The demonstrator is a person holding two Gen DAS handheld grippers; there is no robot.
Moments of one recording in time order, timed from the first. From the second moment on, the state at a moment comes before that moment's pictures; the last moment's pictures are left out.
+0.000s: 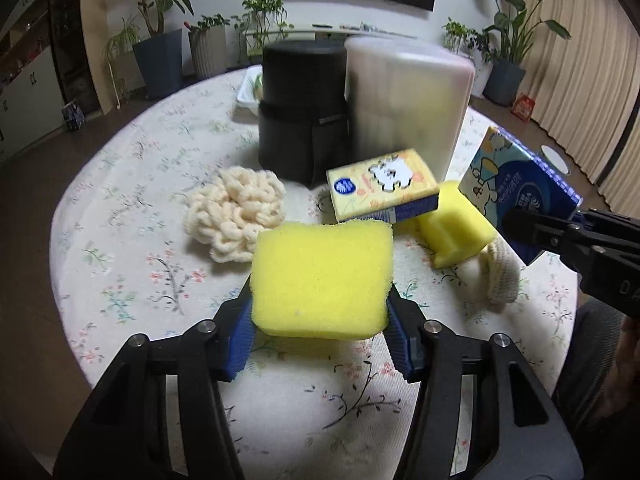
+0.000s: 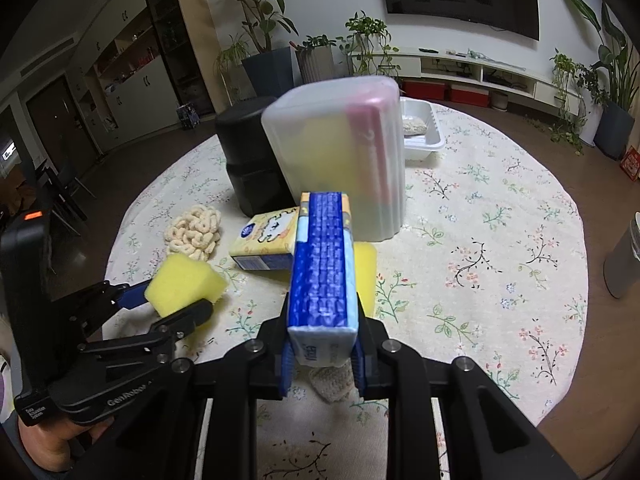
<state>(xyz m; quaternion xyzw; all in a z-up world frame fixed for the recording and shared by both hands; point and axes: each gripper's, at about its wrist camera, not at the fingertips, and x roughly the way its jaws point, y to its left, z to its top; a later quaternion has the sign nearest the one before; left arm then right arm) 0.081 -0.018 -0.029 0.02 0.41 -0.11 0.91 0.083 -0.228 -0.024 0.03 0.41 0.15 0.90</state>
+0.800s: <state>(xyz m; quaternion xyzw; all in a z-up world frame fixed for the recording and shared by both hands) 0.101 0.037 0.057 -0.01 0.34 -0.10 0.93 0.073 -0.281 0.043 0.02 0.37 0.12 0.92</state>
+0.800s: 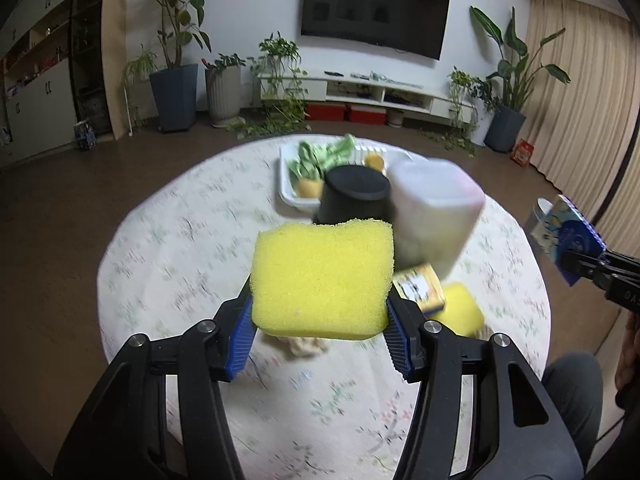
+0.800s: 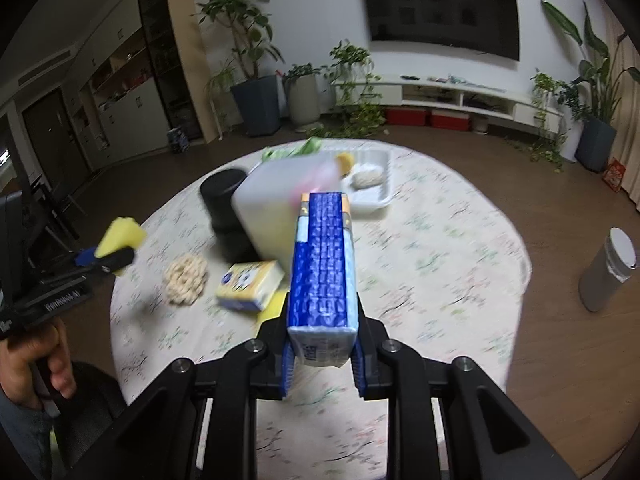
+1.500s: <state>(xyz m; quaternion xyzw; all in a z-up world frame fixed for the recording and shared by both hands) 0.217 0.054 0.096 0.02 0.34 -0.10 0.94 0.172 -0.350 0.070 0.00 0.36 0.06 0.93</state>
